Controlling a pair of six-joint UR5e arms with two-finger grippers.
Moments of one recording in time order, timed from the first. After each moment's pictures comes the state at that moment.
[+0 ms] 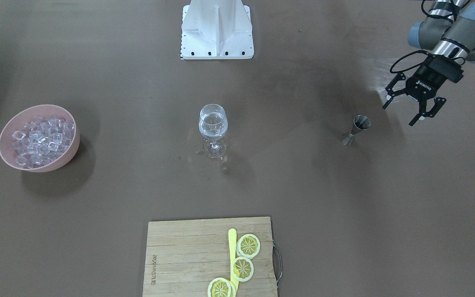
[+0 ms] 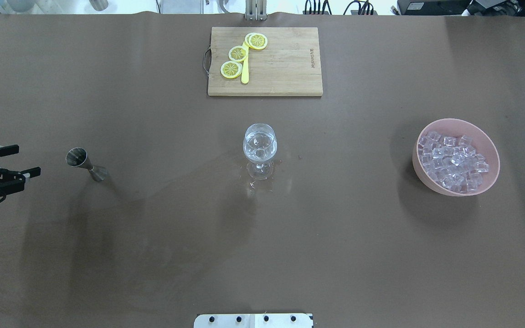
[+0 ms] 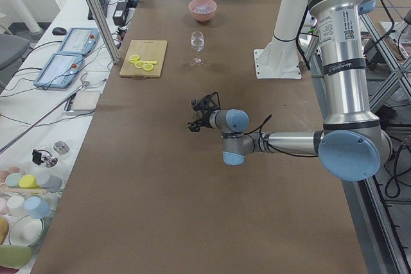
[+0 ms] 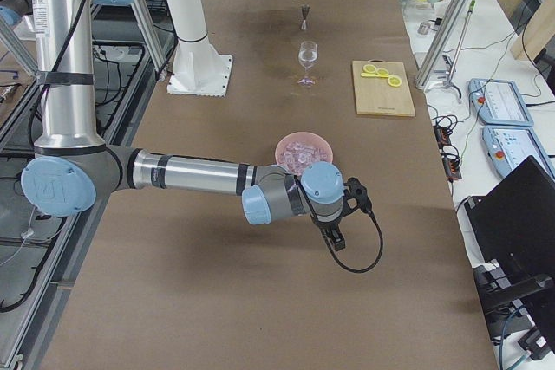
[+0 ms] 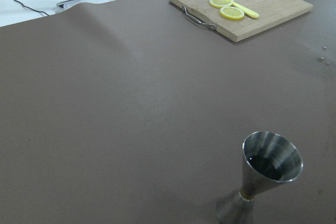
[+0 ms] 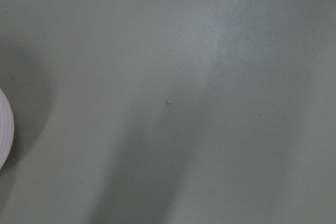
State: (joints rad) left arm -0.76 -1.36 -1.58 -3.23 -1.72 -0.56; right arm 1.56 -1.58 1.52 -1.21 2.44 -0.20
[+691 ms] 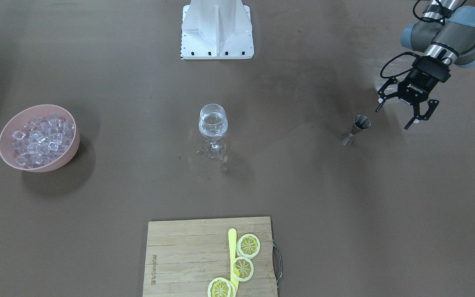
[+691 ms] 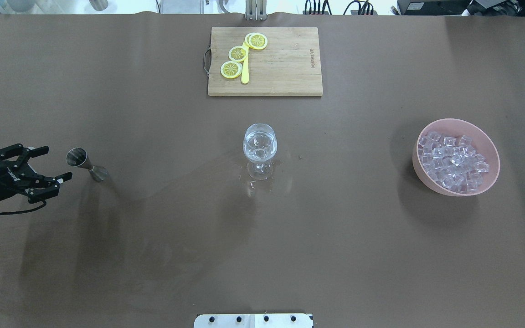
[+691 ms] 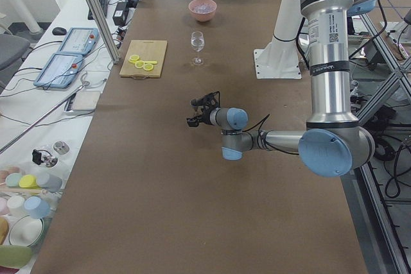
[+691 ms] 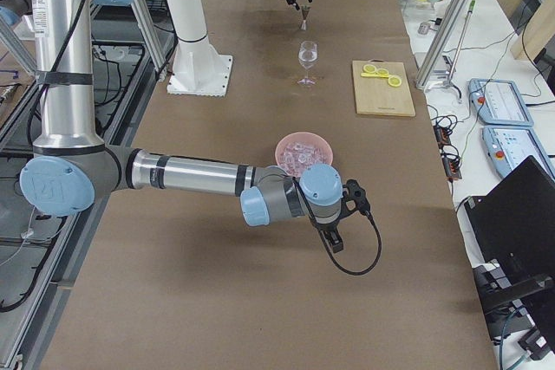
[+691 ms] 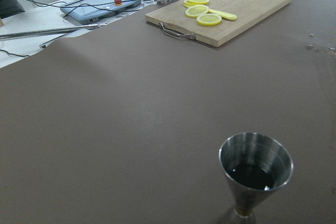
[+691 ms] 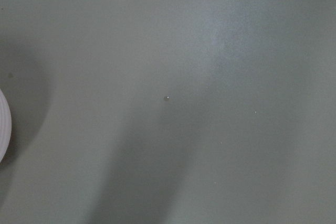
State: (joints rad) left arm -0.62 -1.45 -1.50 -3.25 -1.54 -0.46; right arm 1.56 -1.59 1.51 -1.21 2.44 -0.20
